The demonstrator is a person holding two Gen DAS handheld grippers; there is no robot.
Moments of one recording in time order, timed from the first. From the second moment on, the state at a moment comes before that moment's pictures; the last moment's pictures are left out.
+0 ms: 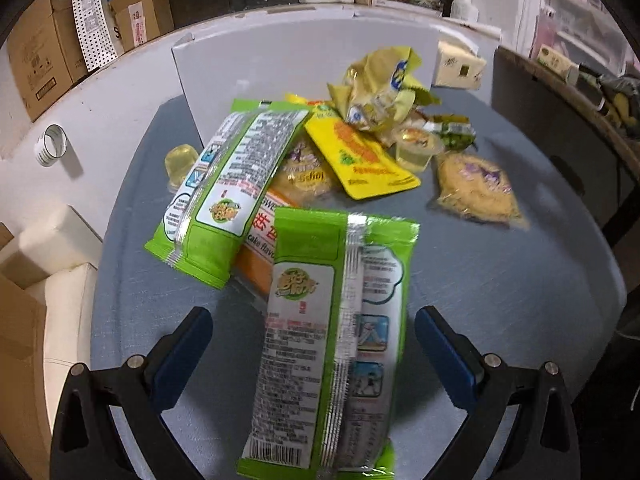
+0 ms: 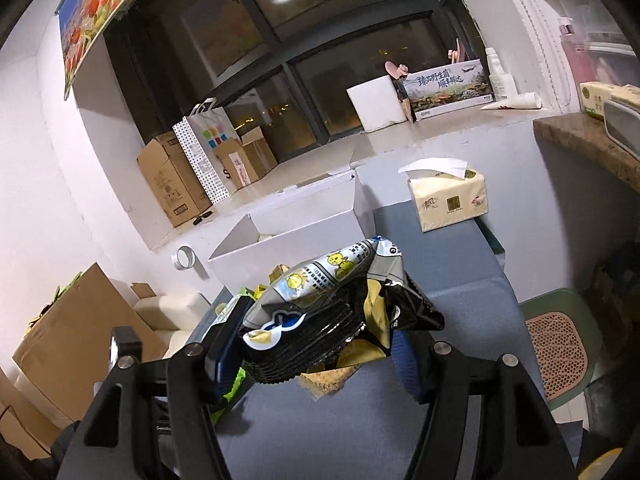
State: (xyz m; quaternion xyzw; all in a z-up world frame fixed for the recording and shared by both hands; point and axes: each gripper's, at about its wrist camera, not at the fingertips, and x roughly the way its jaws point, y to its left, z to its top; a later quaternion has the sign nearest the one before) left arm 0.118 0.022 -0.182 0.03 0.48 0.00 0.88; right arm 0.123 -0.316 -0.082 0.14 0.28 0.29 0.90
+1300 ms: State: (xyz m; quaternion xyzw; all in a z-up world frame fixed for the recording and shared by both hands) left arm 0.330 0.074 0.012 0.00 0.32 0.06 0.95; right arm 0.339 -0.167 -0.017 0.07 0.35 0.32 0.88
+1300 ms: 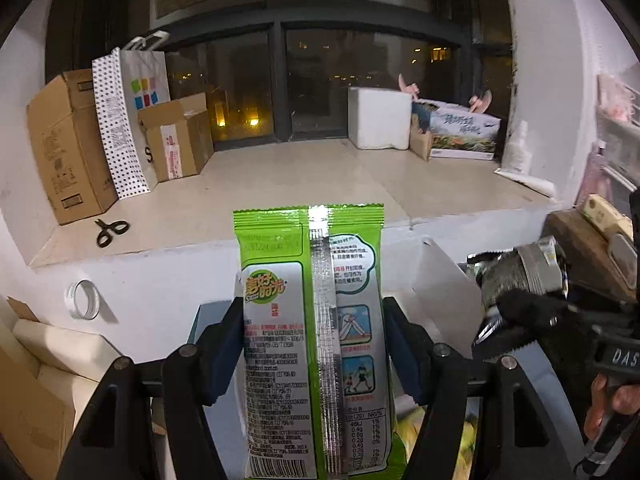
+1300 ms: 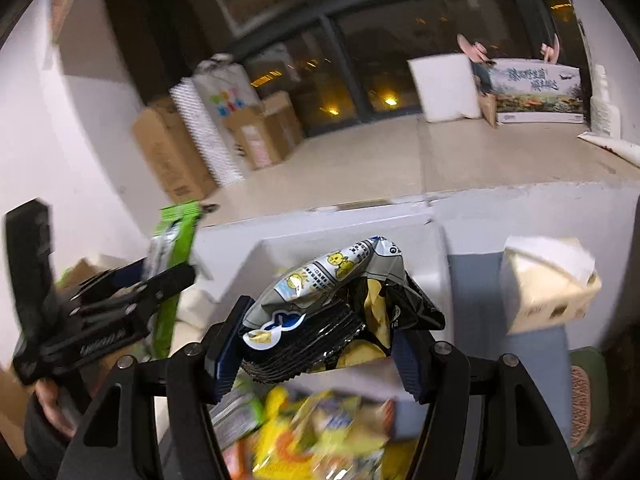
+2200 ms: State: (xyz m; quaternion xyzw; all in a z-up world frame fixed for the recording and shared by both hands) left arm 0.288 0.085 -0.012 0.04 0.33 0.07 0.94; right arm 0.337 -0.189 -0.016 0.06 0.31 0.32 0.89
